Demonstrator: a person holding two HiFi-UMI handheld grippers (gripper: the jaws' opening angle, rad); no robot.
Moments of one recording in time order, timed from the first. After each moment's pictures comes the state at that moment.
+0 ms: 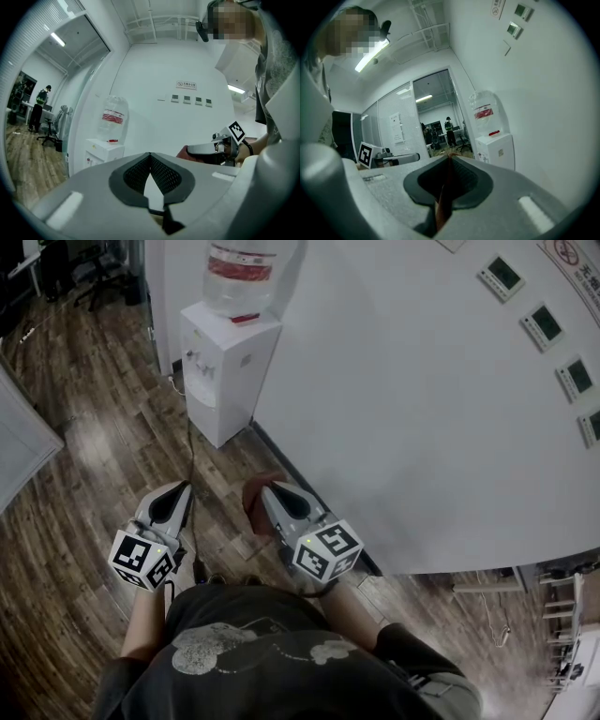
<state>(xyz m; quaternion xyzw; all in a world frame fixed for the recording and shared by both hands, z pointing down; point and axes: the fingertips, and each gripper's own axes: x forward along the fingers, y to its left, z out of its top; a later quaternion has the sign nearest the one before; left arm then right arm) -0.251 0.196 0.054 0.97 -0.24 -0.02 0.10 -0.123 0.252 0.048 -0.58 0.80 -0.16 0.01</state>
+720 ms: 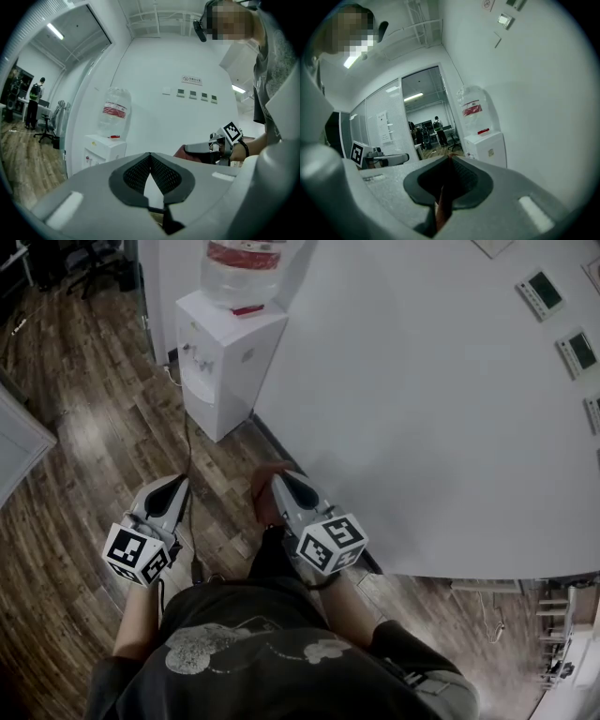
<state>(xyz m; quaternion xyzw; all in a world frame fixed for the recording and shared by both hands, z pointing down) -0.232 0.128 0.075 0.97 -0.22 0.00 0.12 -0.080 0.182 0.076 -0.62 0.77 -0.17 0.01</state>
